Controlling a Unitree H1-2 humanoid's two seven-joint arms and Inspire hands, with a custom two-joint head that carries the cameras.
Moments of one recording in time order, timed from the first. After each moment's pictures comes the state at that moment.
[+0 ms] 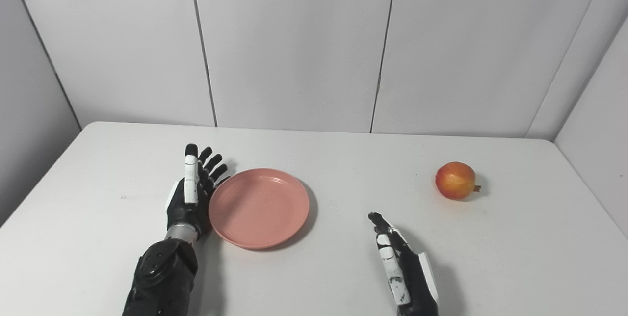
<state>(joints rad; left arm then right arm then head) -0.37 -0.10 0.14 0.22 -0.21 0.23 0.07 0.10 -0.02 0.14 -0.17 -0.04 0.05 -0.03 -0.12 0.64</state>
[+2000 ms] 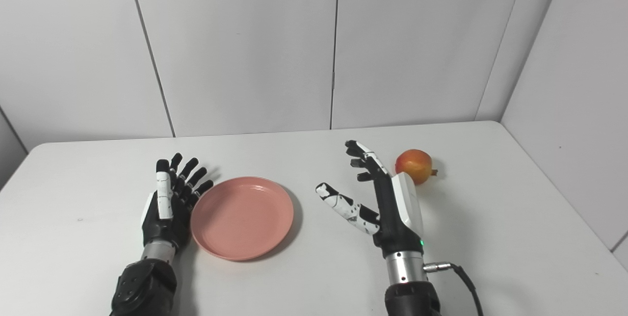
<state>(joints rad) -0.37 -0.08 0.12 0.36 -0.23 0.03 -0.02 -0.13 -0.07 0.12 -0.30 -0.56 0.14 -0.12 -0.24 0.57</state>
